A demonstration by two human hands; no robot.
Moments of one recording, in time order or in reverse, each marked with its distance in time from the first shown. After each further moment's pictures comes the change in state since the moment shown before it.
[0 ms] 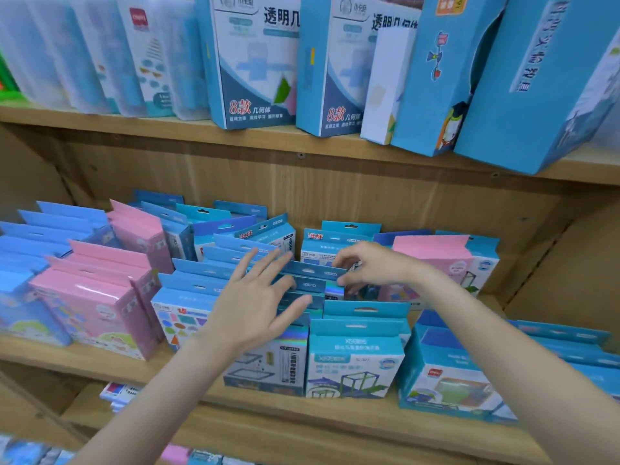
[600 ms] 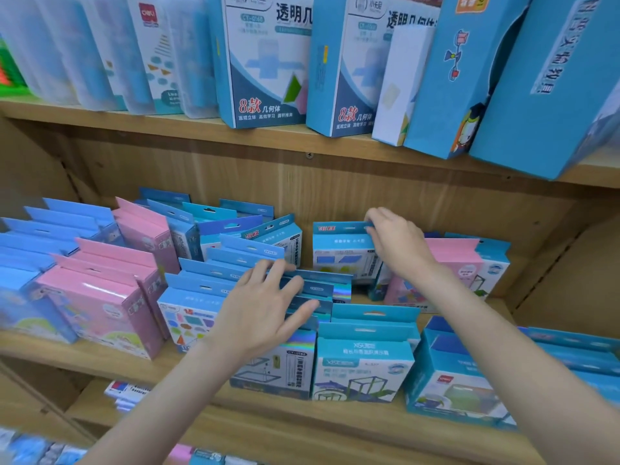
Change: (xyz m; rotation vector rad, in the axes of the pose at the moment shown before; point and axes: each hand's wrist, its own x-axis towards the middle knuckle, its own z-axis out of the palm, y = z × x) left_hand -0.006 0.000 0.002 0.010 0.034 -0.017; right_hand 0.007 0.007 -0.008 -0.479 0.725 -0.026
